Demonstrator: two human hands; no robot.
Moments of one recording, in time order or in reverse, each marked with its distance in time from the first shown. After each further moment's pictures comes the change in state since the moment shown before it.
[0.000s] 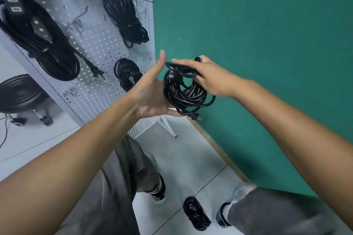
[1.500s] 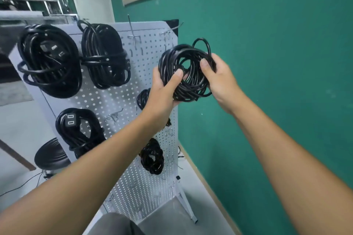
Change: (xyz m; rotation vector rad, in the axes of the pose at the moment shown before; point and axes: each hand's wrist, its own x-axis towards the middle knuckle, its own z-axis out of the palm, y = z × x) left_hand 0.025 0.166 0.022 0.242 0.478 0.973; right_hand 0.123 -0.062 -0.134 0.840 0.640 -0.258
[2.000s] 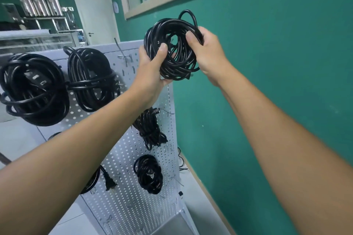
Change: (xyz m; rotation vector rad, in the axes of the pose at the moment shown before) left_hand 0.078 0.055 0.020 0.024 0.087 0.070; right_hand 0.092 -0.038 -0.003 -0.020 0.026 -0.137
